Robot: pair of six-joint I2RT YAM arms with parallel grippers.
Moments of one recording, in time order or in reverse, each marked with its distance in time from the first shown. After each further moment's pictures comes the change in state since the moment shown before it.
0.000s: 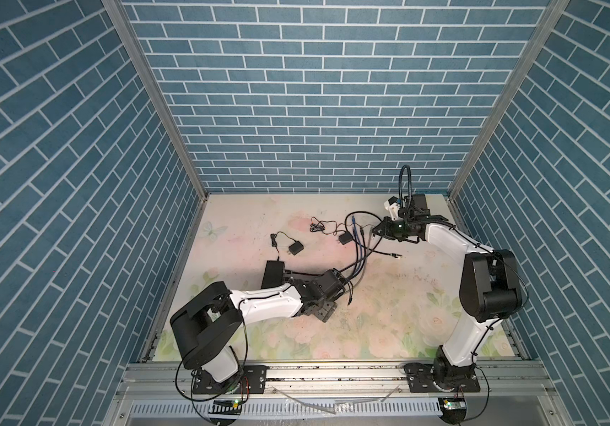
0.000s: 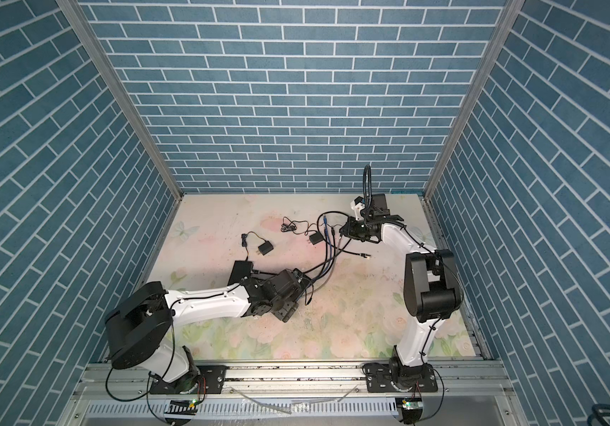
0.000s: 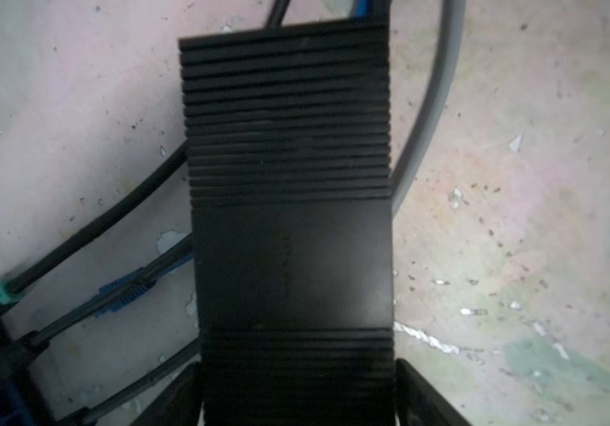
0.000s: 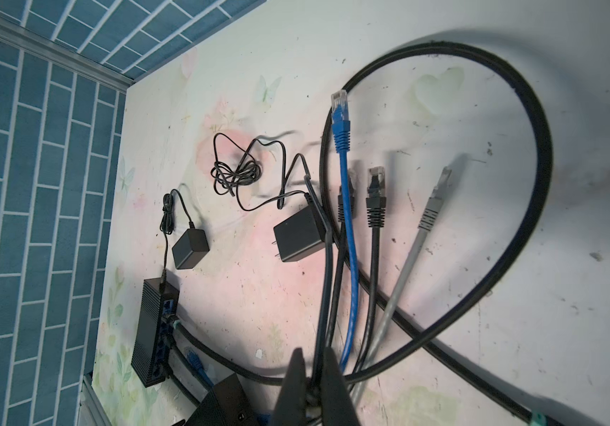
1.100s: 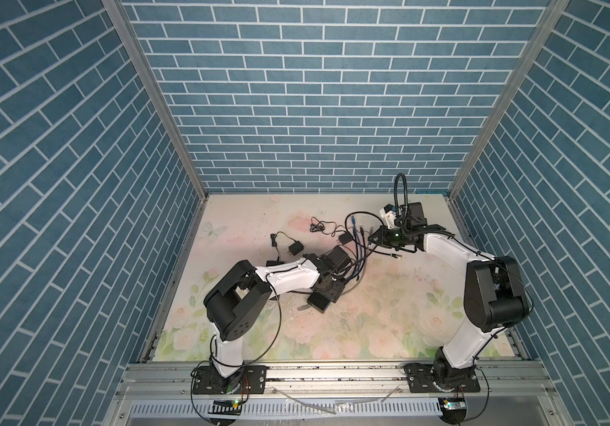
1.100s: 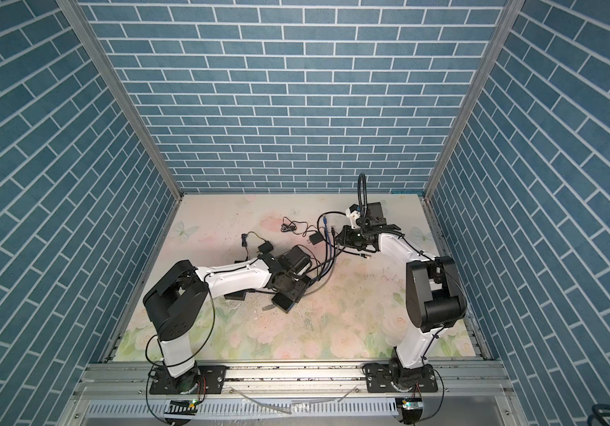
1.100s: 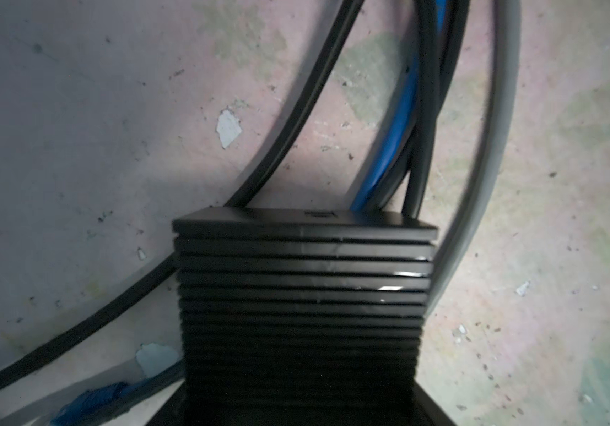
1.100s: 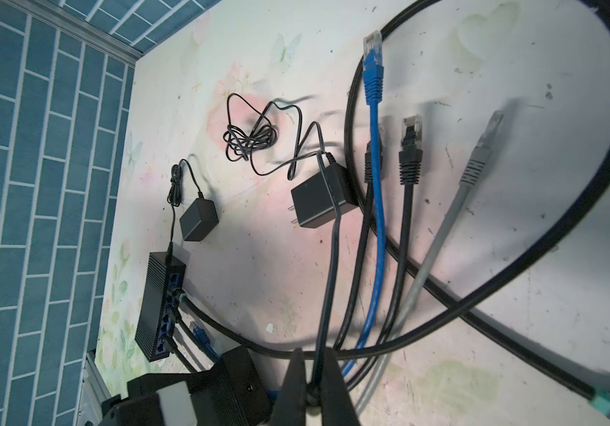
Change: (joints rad) left arm 0.118 0.258 0.330 -0.151 0.158 -0.015; right arm 0.057 -0.085 -0.143 0.084 -0.007 0.027
